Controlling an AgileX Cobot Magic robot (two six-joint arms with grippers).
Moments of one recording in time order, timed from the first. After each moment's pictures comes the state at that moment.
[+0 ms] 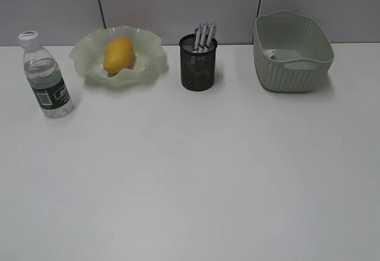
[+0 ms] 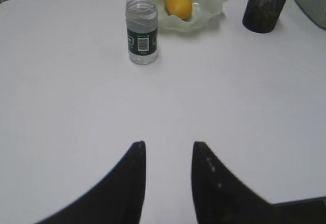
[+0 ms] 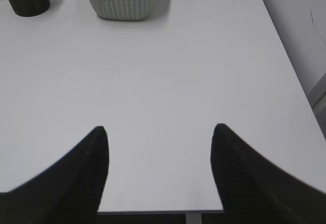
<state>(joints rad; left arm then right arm) -0.16 -0.01 -0.52 -0.02 1.07 -0.07 0.10 -0.01 -0.50 -0.08 1.04 0.05</state>
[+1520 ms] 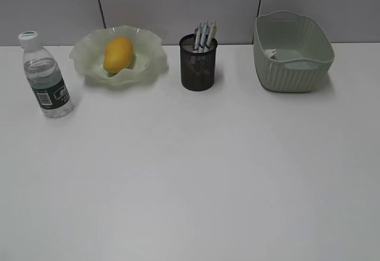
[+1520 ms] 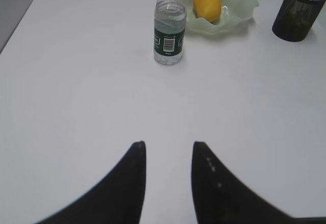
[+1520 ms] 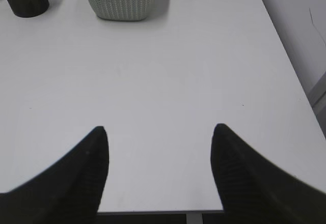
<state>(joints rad) -0.06 -0.01 -0.52 -0.02 1.07 -0.07 0.10 -0.01 -0.50 -0.07 1.04 0.05</state>
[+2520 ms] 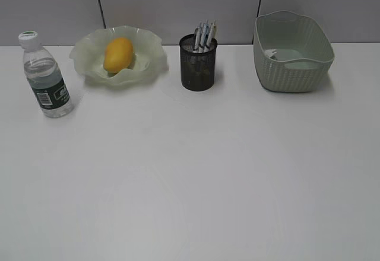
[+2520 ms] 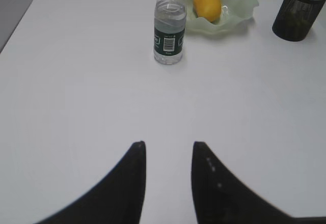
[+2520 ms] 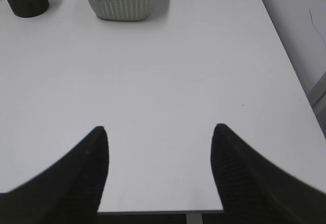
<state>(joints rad) -0.06 -0.01 -0.52 -0.02 1.07 -0.07 0.10 -0.01 -0.50 -0.07 1.04 0.05</state>
